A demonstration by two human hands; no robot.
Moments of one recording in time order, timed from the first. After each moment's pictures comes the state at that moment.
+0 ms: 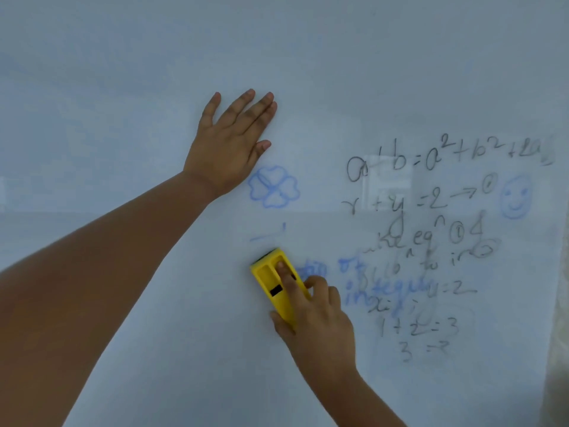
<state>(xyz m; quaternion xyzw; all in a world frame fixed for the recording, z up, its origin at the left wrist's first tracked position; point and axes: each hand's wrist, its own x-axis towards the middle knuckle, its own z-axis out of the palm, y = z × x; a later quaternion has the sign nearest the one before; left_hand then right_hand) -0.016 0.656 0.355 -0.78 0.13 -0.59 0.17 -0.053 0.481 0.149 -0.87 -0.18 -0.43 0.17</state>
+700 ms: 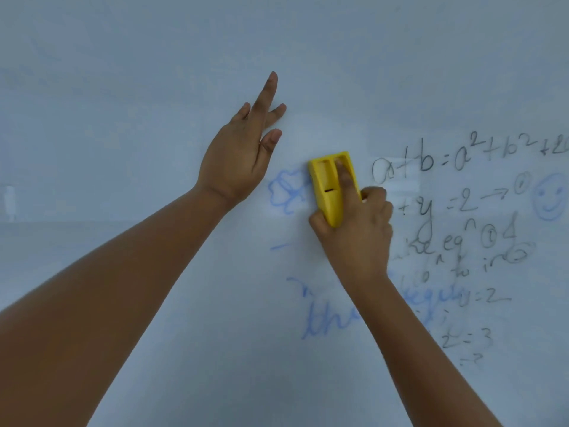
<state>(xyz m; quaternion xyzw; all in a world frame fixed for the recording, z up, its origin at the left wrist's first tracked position) -0.023 0.656 0.348 -0.73 0.28 -0.61 -0.13 -0.012 0.492 0.259 -0.77 -0.10 -0.55 0.29</state>
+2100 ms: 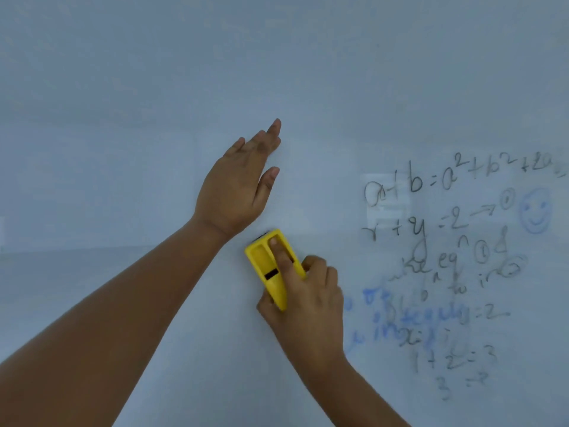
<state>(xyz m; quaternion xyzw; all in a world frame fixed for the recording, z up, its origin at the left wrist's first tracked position) -0.018 0.661 0.349 -0.72 0.28 -0.64 -0.01 -0.025 0.541 0.203 -0.78 -0.17 -0.55 0.23</state>
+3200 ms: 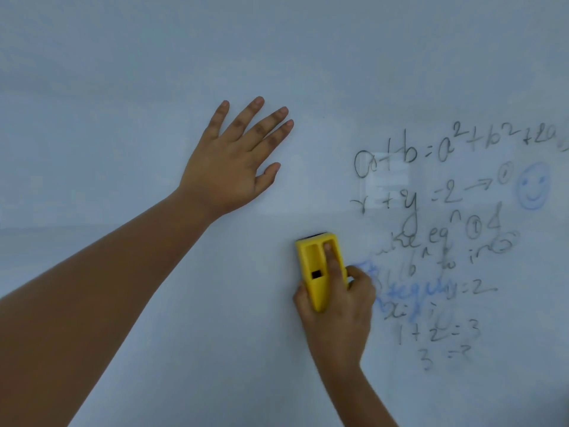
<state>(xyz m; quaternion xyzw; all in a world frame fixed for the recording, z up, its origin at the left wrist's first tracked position) -0.009 0.656 0.340 -0.75 0.16 -0.59 0.26 0.007 0.497 0.144 -0.73 -0.08 -0.57 0.37</state>
